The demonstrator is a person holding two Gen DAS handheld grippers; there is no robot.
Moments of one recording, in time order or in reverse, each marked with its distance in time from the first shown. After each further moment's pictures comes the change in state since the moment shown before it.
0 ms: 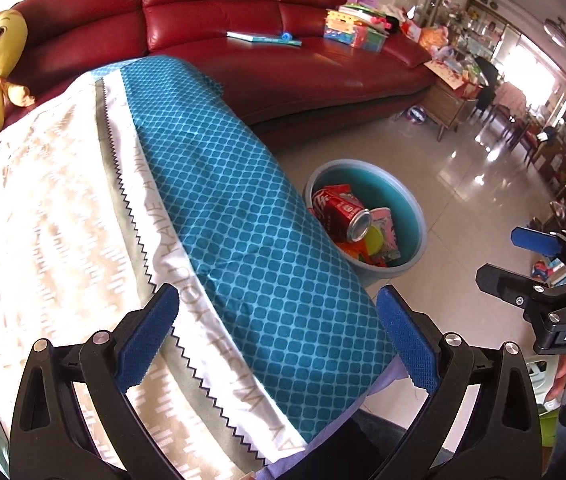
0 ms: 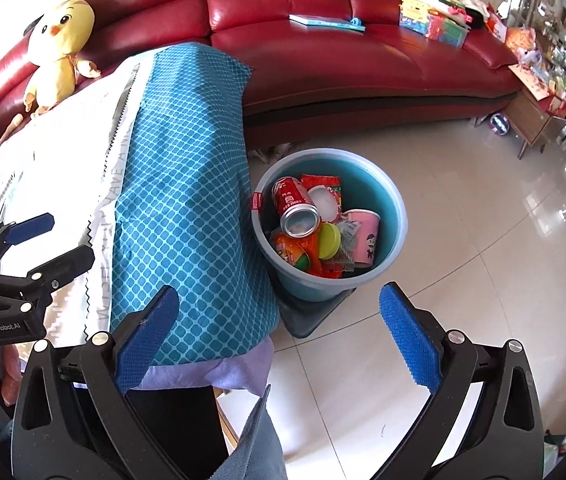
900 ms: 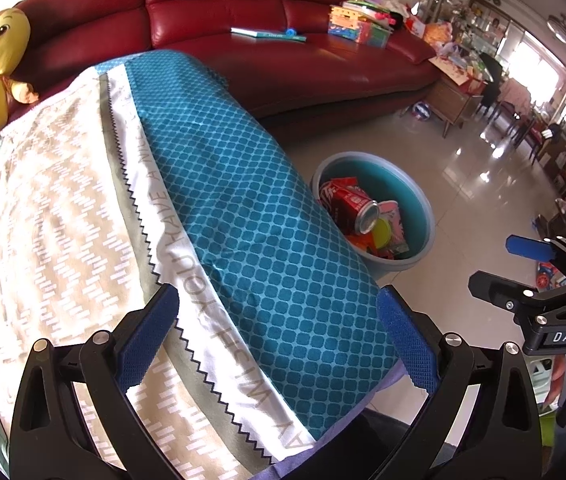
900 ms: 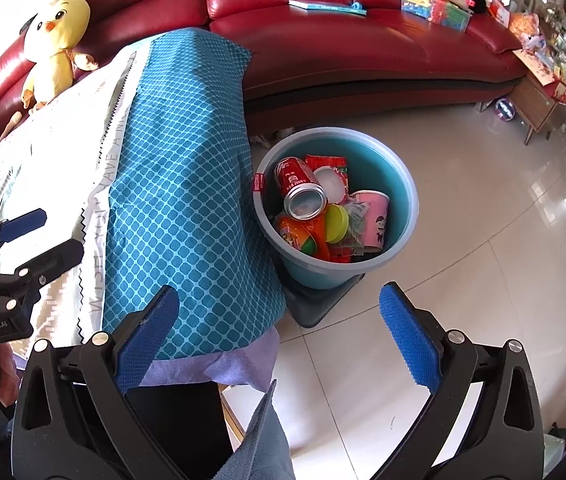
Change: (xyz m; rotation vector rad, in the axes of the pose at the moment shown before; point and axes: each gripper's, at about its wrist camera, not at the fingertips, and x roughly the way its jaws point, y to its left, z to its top) left arm 0.009 0.000 -0.007 -0.005 0.017 0.015; right arm 0.022 -0.002 -0.009 0.022 0.044 0.020
